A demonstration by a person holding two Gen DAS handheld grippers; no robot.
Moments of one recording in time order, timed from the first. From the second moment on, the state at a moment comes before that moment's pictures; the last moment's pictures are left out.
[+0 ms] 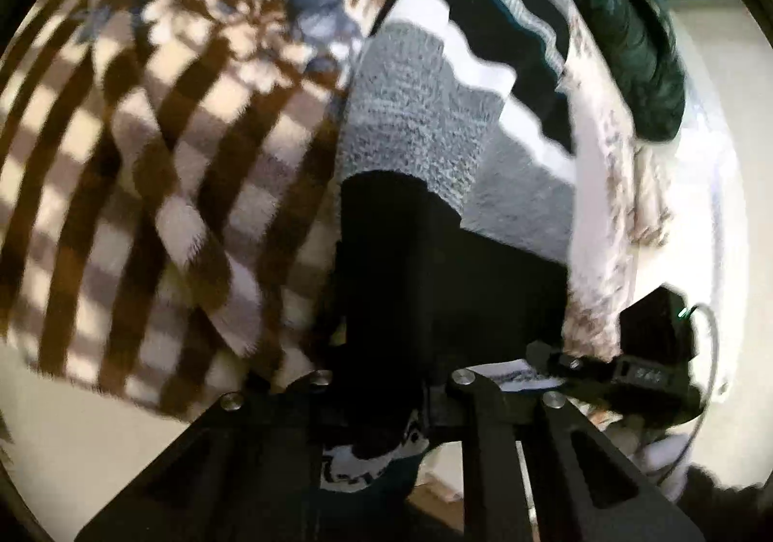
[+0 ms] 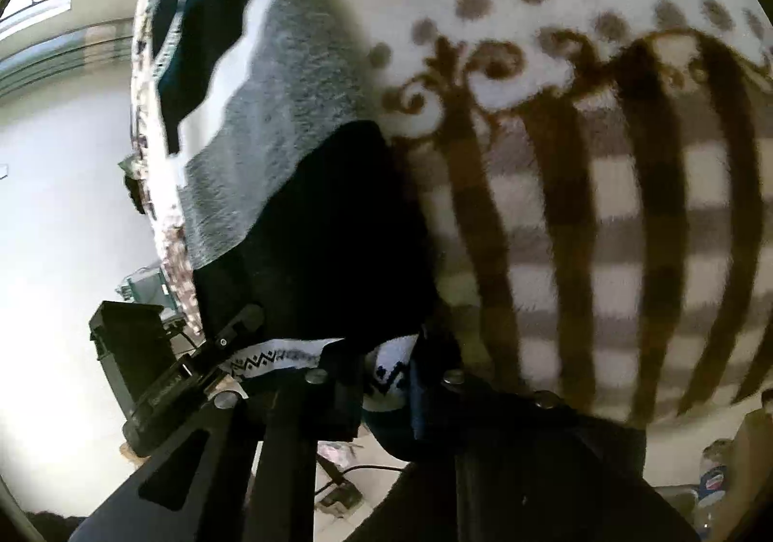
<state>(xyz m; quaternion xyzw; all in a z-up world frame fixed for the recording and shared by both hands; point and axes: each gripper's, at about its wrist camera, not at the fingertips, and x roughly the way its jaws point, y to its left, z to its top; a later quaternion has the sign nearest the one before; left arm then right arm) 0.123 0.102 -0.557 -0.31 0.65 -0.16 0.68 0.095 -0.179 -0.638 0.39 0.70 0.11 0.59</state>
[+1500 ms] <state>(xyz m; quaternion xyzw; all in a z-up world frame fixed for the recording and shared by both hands) 0.554 0.121 -0.484 -0.38 0.50 -0.21 0.75 0.534 -0.227 -0.561 0.36 0.57 0.06 0.74</state>
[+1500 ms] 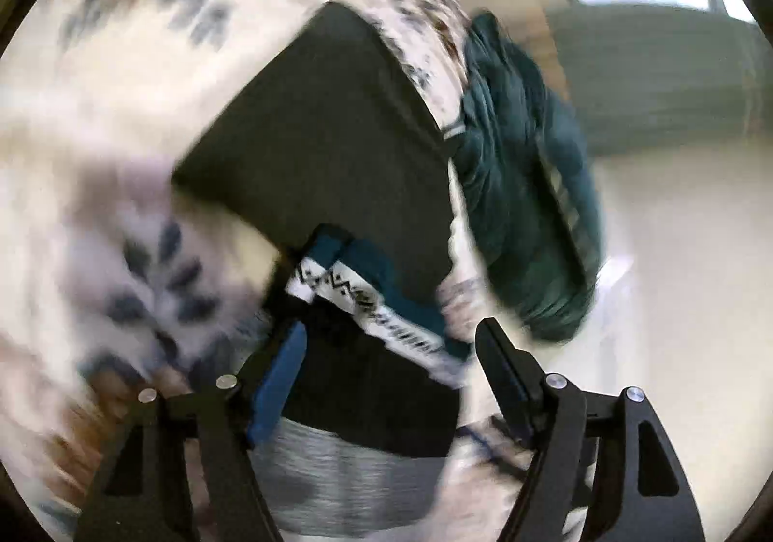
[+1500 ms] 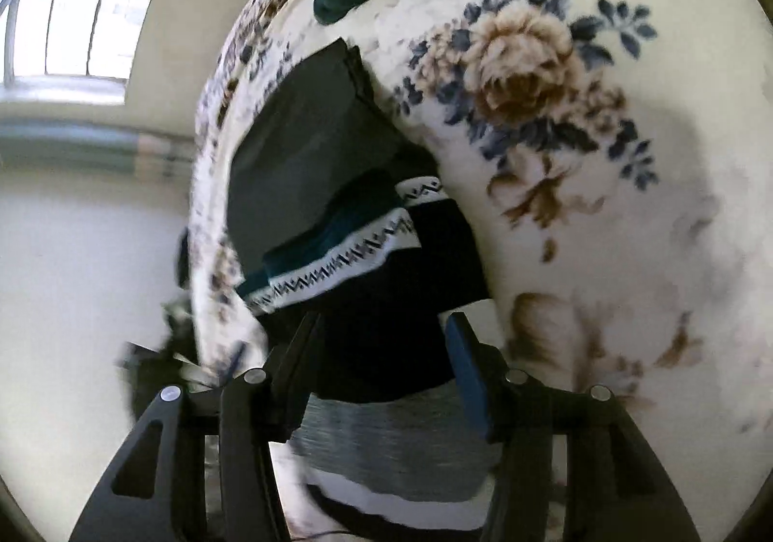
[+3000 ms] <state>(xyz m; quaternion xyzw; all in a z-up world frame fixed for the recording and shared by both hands) 0.404 0.106 -0.523 -0.32 0.58 -0.21 0.72 0.431 -0.266 -0.575 0.32 0.66 0.13 0.67</state>
